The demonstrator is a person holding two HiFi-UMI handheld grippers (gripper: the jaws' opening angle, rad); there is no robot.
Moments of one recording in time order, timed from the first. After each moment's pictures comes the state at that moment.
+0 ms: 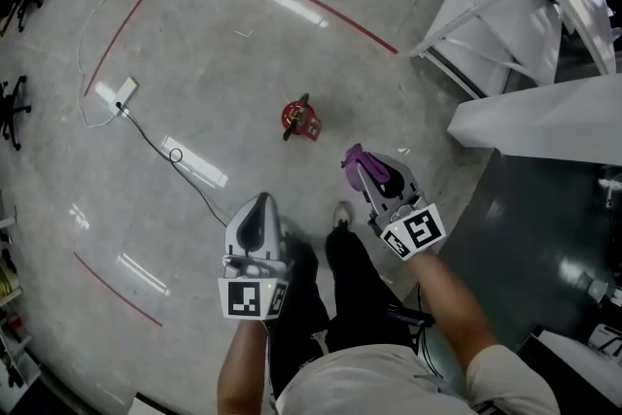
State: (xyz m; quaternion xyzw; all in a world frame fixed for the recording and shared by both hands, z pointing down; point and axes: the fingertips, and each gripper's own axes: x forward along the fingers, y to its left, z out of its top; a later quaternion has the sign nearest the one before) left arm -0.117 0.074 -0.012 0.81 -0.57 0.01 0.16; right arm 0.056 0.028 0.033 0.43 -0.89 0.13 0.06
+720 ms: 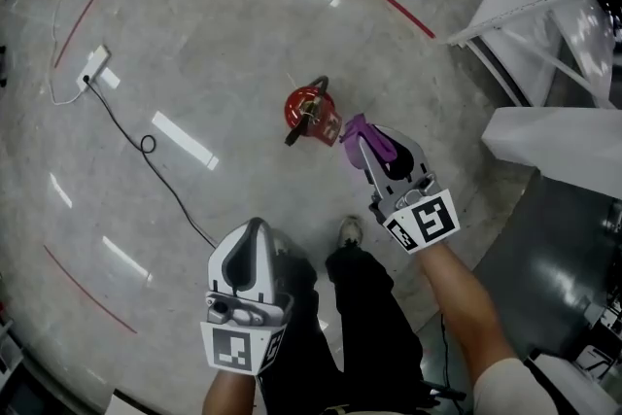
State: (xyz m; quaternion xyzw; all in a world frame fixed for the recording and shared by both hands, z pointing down) left arm -0.134 0.040 0.178 0.80 -0.58 -0.03 0.16; right arm 0.020 -0.061 0.271 0.41 -0.90 0.11 0.07
